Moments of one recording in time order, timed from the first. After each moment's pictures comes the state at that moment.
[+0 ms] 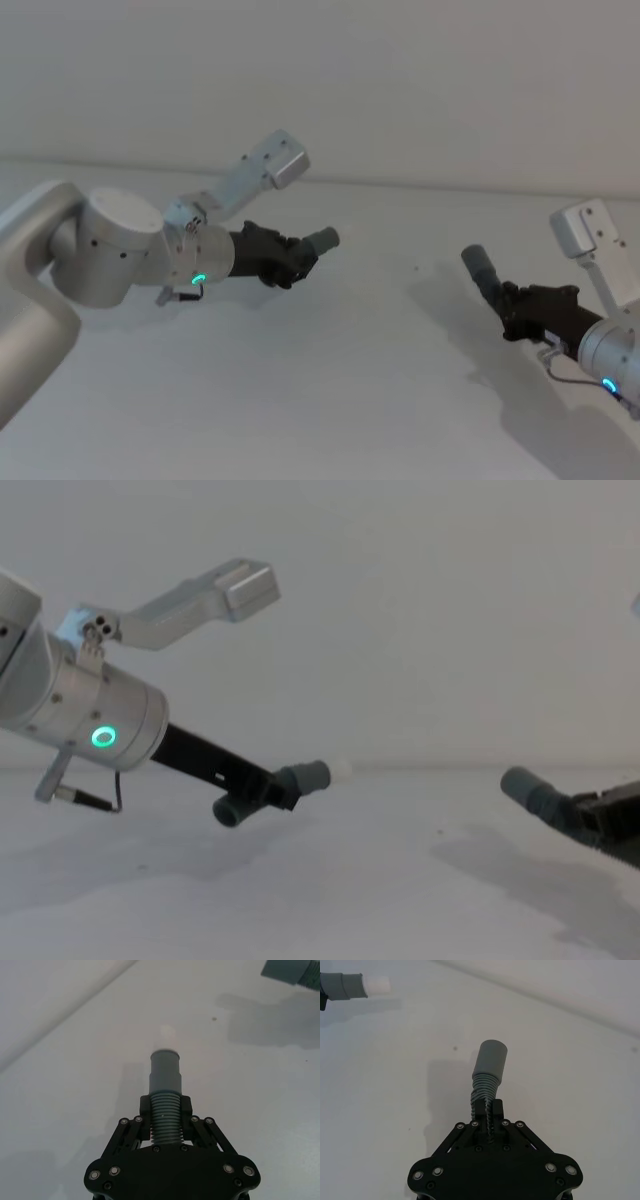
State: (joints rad) left arm -0.63 0.39 0.60 -1.40 -0.26 0.63 -0.47; right arm 0.21 0.38 -0.26 -1.66 0.15 0.57 0.31
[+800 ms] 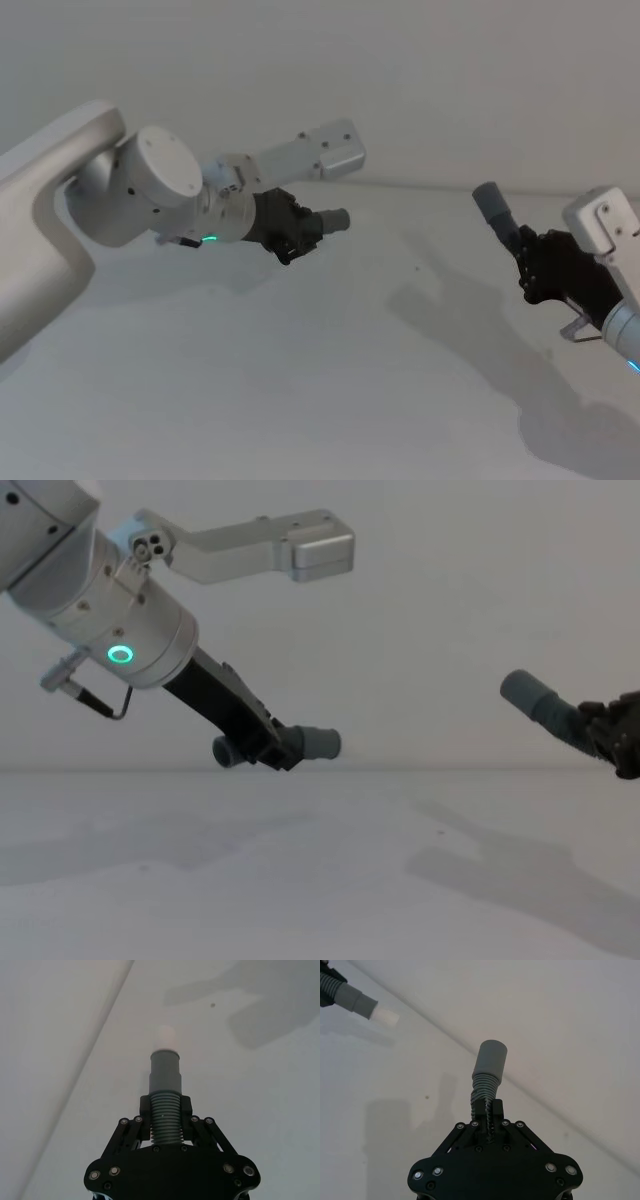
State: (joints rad) left arm -0.83 0.46 0.83 -1.48 -0.02 0.68 -0.60; right arm 0.22 0.47 -0.29 -1.64 0.00 0.19 0.31
